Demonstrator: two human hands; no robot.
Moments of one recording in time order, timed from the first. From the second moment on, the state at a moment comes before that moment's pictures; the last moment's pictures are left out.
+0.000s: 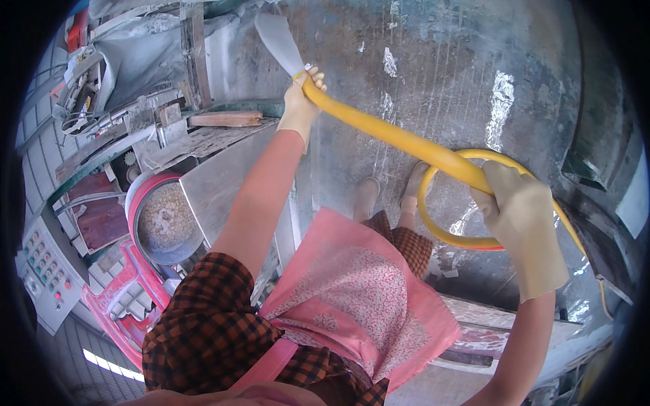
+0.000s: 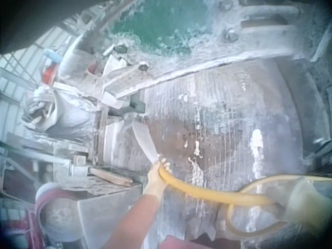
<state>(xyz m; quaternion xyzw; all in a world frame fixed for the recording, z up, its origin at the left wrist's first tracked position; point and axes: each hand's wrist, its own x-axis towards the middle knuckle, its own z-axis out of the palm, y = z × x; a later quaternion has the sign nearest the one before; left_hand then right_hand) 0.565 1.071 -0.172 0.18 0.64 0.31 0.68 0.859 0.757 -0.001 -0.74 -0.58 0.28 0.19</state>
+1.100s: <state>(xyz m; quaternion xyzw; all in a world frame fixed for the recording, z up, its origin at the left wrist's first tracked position) 0.737 1.070 -0.181 0.26 0.56 0.21 0.75 0.885 0.691 0.026 -0.84 -0.41 0.31 0.17</state>
